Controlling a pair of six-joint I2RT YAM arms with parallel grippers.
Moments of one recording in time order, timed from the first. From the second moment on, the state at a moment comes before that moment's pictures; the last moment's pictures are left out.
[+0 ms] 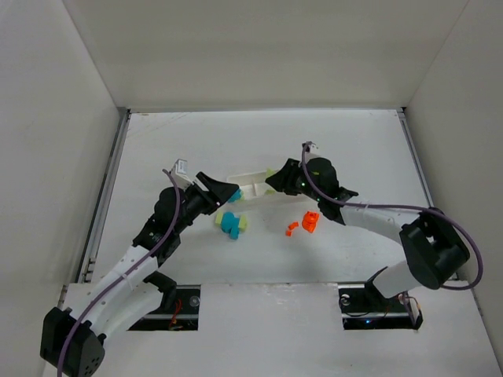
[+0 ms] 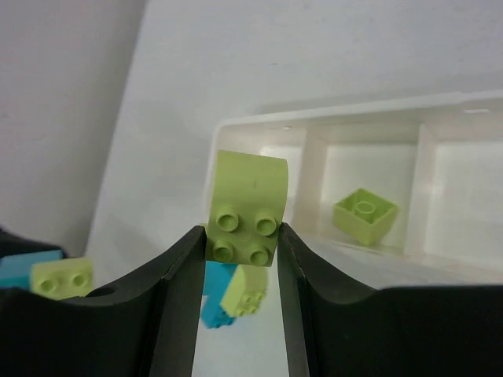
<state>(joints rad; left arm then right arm) -0.50 0.76 0.47 0.08 0.10 -1.04 0.61 1.45 0.76 0.39 -0.12 0.76</state>
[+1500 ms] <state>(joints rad) -0.46 0.83 0.58 -0.11 0.44 -1.21 0.99 1.14 0.70 0.19 -0.17 0.23</state>
